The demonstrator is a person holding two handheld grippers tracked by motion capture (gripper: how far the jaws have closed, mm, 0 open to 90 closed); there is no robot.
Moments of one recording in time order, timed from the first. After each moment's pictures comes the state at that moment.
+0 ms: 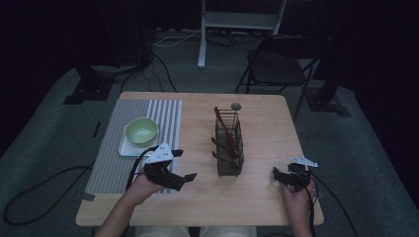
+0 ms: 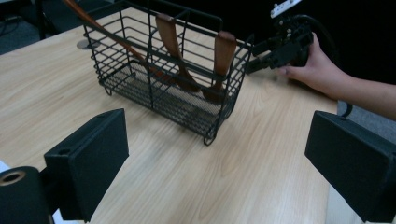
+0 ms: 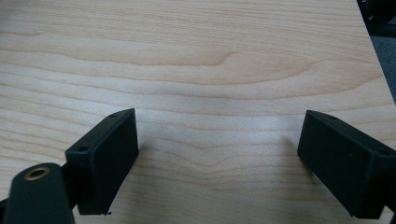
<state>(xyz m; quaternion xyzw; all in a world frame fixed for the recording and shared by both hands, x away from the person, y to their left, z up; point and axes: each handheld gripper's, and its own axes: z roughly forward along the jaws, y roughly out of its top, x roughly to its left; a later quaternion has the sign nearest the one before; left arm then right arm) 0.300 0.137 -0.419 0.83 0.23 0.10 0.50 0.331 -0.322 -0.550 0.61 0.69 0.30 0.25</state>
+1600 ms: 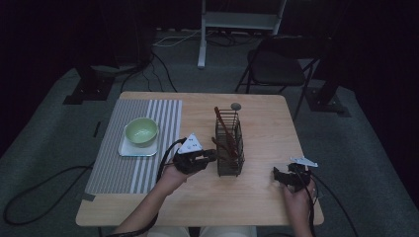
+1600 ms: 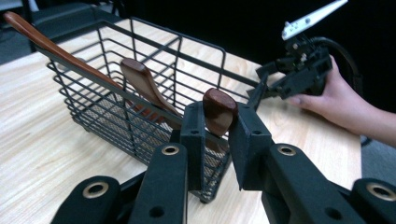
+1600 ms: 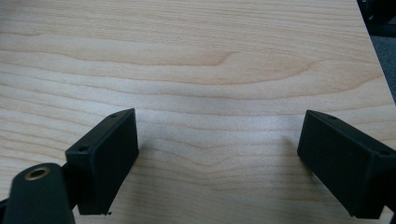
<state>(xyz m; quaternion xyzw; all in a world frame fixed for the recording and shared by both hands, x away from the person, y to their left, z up) 0.332 0.071 -0.430 0.82 0.24 0.11 0.51 0.331 -0.322 -0.550 0.61 0.69 0.30 0.25</state>
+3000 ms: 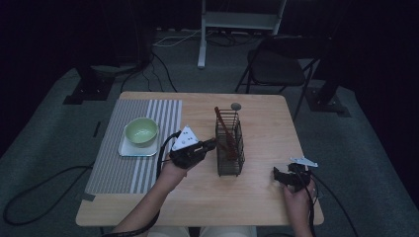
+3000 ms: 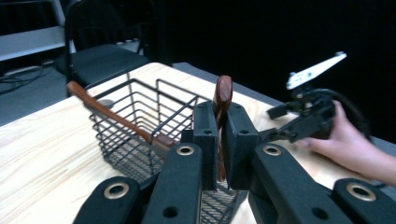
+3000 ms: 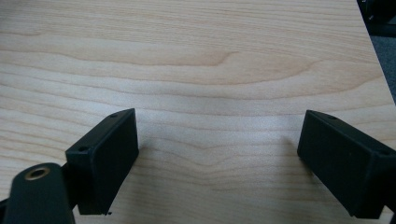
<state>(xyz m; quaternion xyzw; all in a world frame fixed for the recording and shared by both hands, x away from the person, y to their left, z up) 0.323 0.078 -0.390 0.78 0.25 0.16 0.56 0.331 -0.322 -0.550 0.61 0.69 0.30 0.25</state>
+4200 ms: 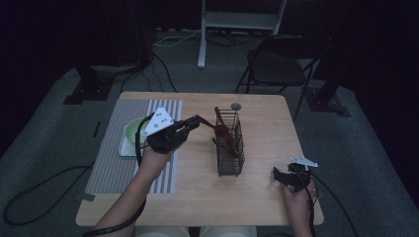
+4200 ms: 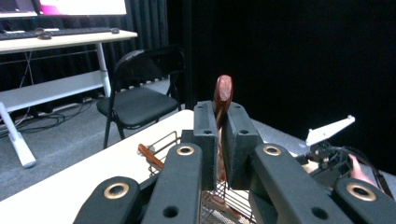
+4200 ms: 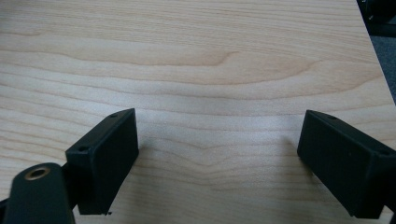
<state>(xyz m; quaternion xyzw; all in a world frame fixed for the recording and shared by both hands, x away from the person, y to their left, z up) 0.322 0.126 -0.326 0.72 0.27 0.23 0.60 0.331 -0.322 -0.550 0.61 0.69 0.30 0.25</state>
